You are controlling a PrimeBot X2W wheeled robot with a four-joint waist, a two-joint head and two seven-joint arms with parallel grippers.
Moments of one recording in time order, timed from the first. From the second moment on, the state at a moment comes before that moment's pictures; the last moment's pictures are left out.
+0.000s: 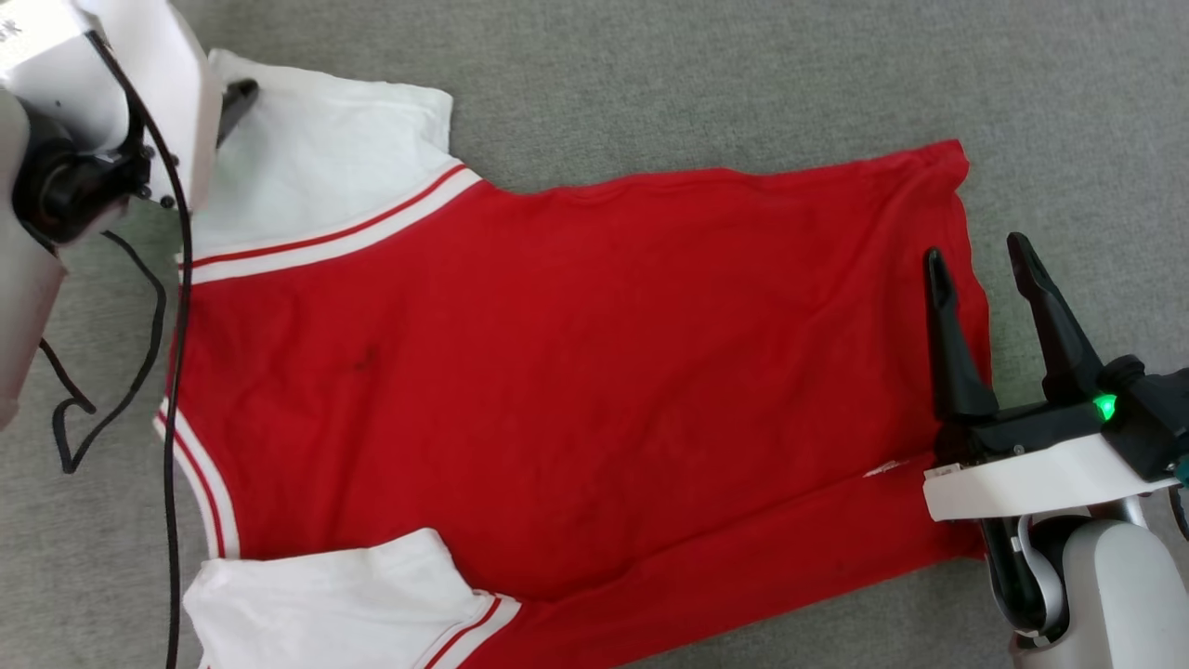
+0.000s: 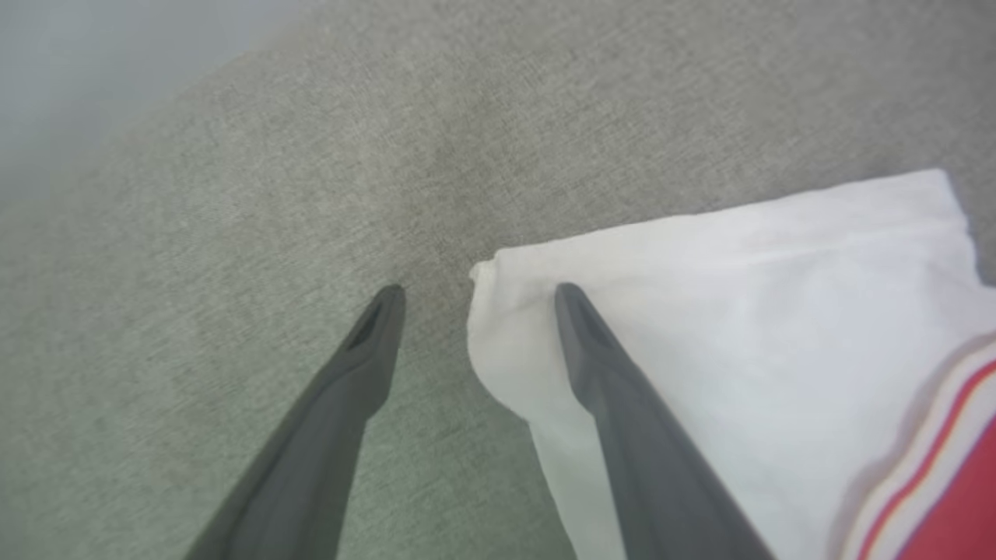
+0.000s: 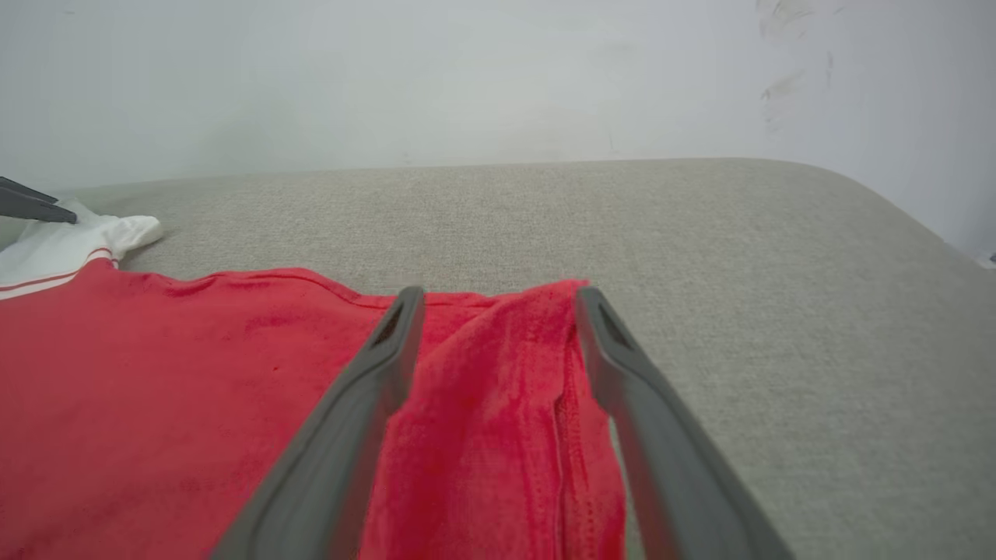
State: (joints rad) left arm -1.18 0.66 -0.71 0.55 -0.76 -0.13 0.65; right arm -0.22 -0.06 0.01 -0.04 0.16 0.13 -0.19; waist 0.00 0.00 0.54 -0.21
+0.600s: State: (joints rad) left arm -1.19 0.68 -0.85 0.60 -0.78 -0.13 0.56; right arm -0.23 -0.05 -0.01 -0.02 0.15 0.13 -0.19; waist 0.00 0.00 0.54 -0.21
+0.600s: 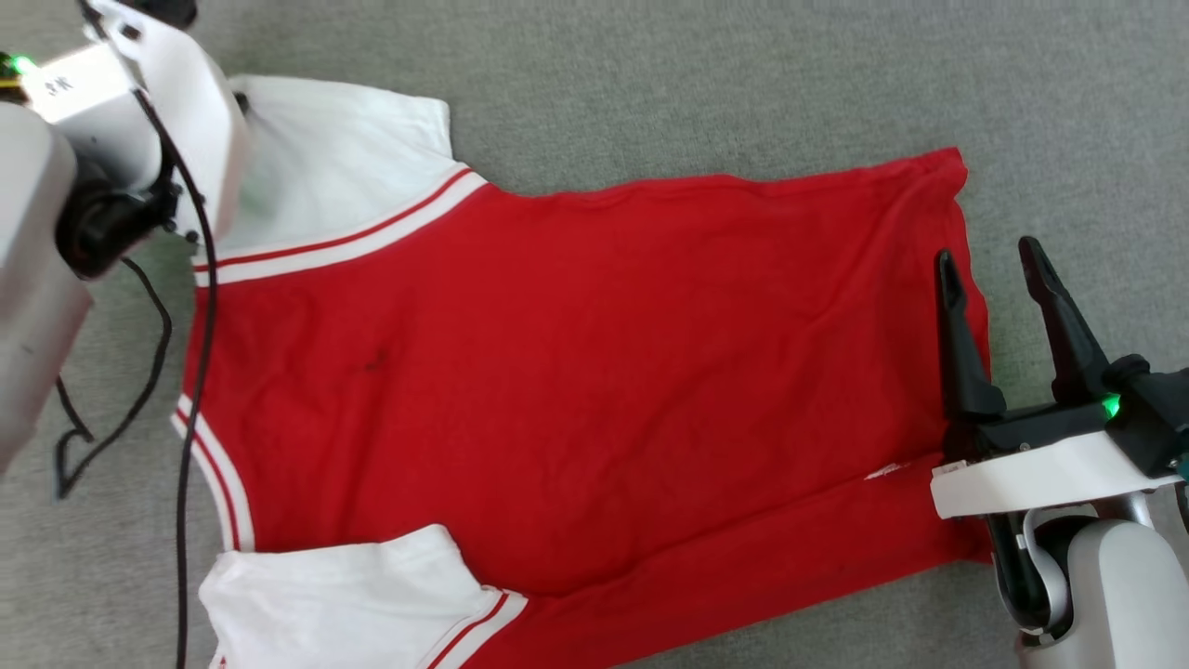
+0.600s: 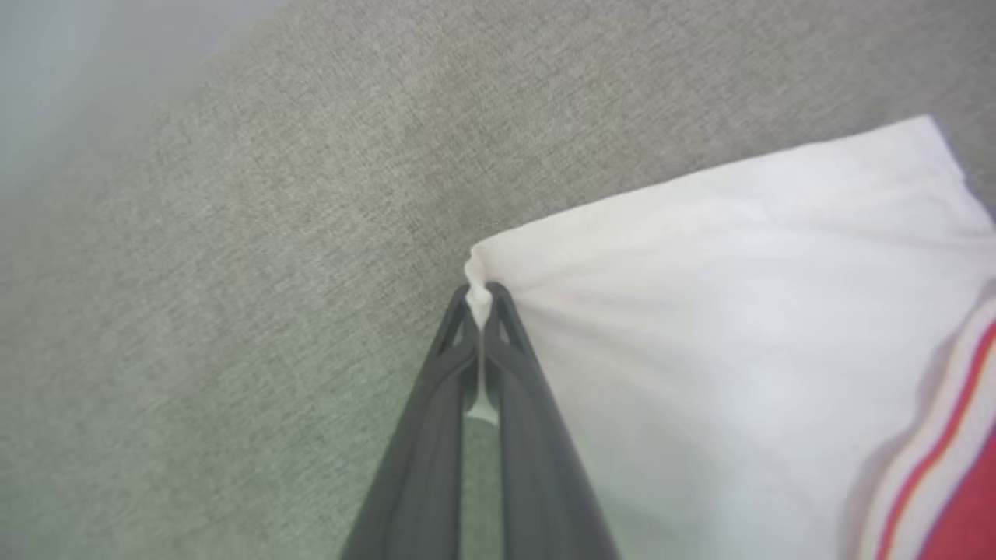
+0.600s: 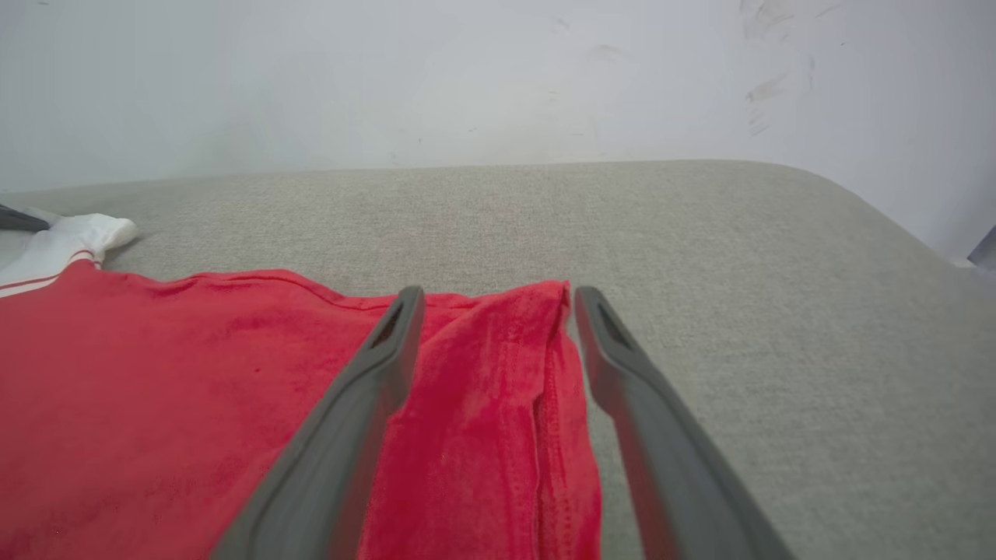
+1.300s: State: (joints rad) left arm -1.01 0.65 -0.90 0.35 -0.78 -0.10 0.23; right arm -0.34 -0.27 -0.08 0.05 0.13 0.13 0.39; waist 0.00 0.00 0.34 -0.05
